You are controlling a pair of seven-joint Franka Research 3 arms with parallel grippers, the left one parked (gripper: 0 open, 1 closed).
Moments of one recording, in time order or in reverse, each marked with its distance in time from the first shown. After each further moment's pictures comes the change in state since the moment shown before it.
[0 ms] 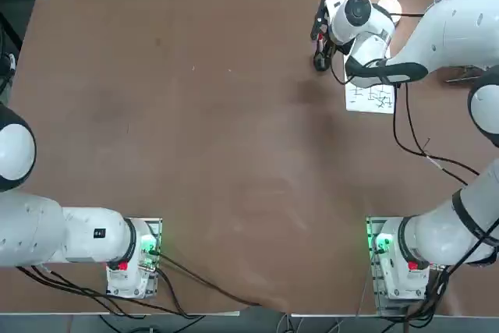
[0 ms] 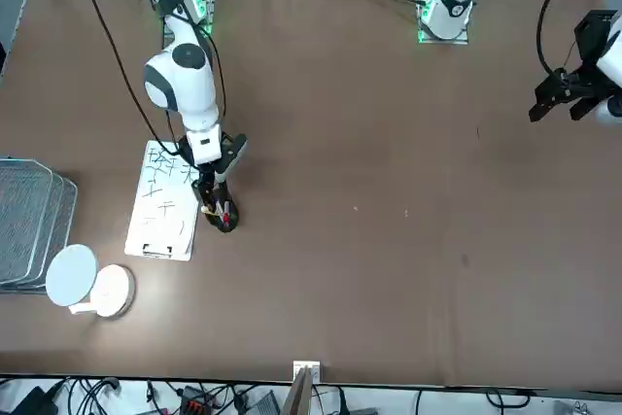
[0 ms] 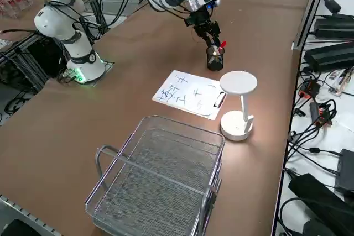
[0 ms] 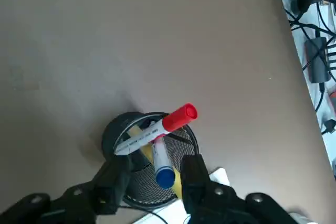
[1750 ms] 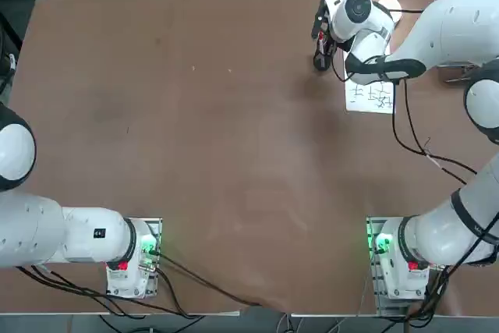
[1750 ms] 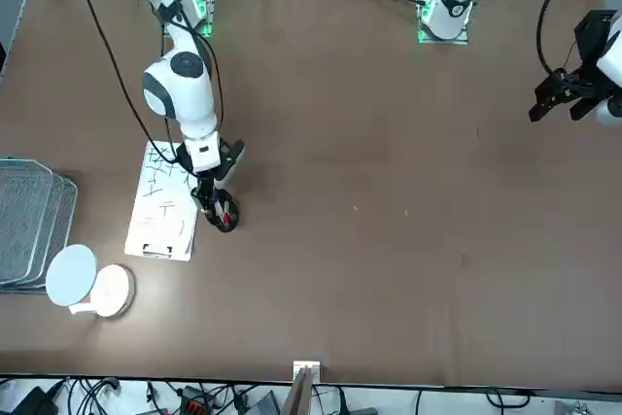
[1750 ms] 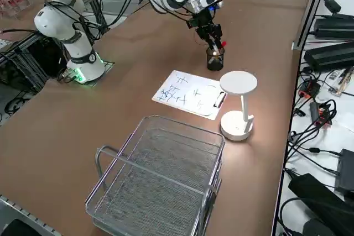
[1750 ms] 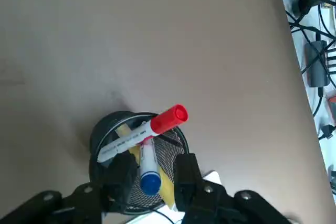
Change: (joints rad) arm 0.002 0.031 -0.017 0.034 0.000 0.003 -0.044
